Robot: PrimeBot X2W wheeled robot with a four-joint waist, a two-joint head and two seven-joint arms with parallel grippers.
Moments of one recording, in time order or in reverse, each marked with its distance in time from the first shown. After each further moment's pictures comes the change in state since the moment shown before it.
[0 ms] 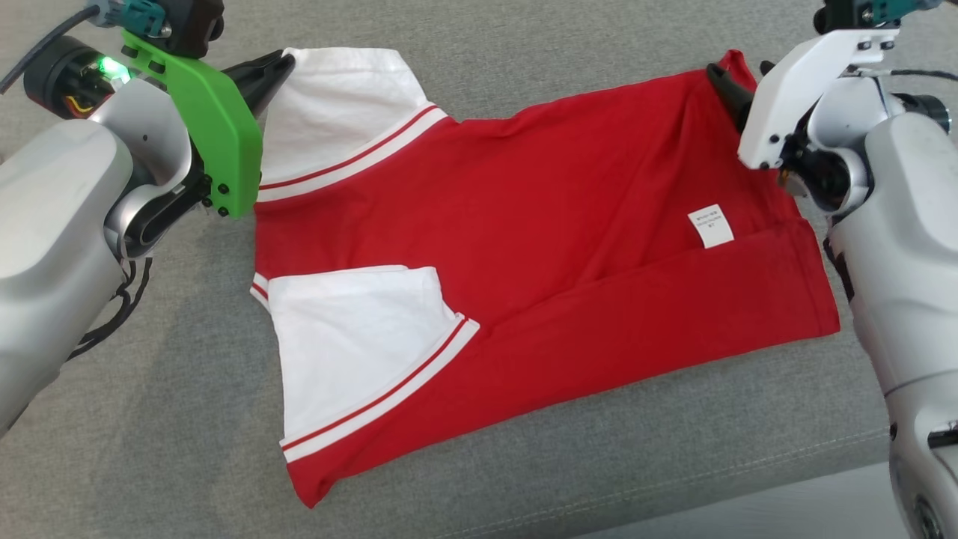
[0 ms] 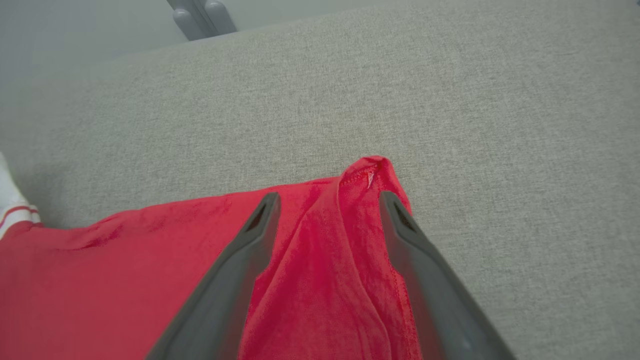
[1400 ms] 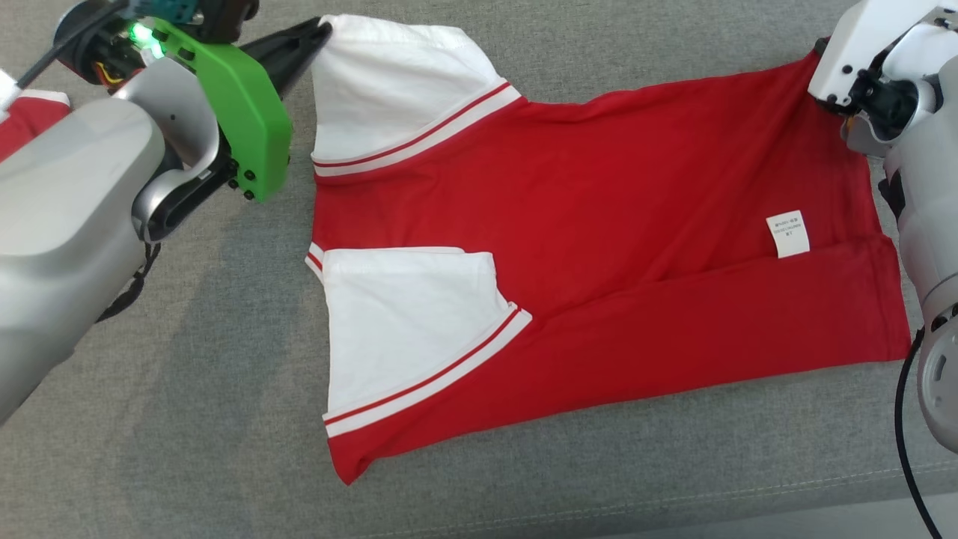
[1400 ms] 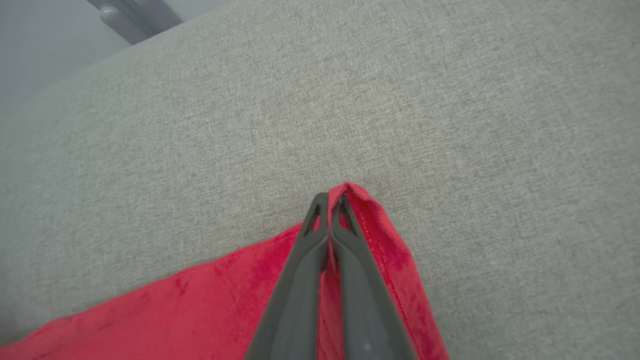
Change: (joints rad) left arm -0.089 -0.033 -0.124 0.016 -0.016 0.000 -0.137; right arm -0.330 0.012 -0.491 0.537 -0.425 0.000 -0.044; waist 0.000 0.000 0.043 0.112
